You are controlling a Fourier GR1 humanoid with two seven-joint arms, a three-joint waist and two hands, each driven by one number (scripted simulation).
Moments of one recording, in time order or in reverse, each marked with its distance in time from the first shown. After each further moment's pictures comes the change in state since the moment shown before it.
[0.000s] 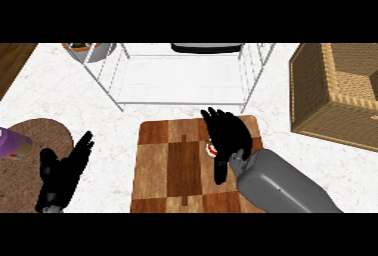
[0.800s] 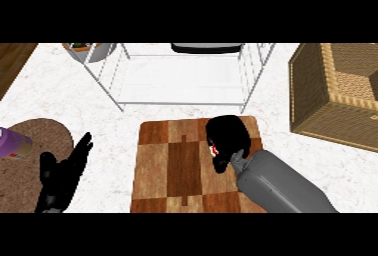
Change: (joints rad) left arm 0.017 -0.013 0.006 -0.013 -0.021 -0.003 -0.017; right arm 0.016 0.008 0.022 0.104 0.189 -0.040 -0.160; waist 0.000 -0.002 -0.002
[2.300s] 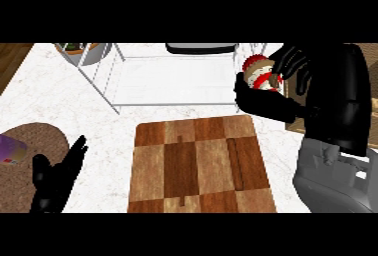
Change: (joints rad) left arm 0.024 0.001 0.031 -0.016 0.003 -0.010 0.019; right arm -0.074 0.068 -0.523 -0.622 0.261 -0.340 0.347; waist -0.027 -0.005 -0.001
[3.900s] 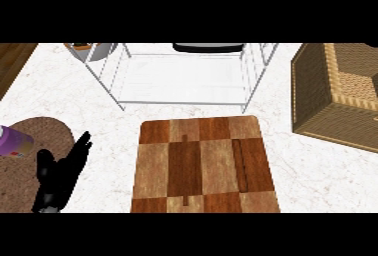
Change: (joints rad) left arm -0.032 -0.013 0.004 0.008 -0.012 -0.030 0.011; right arm -0.098 -0.272 -0.608 0.538 -0.321 0.013 -0.388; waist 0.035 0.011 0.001
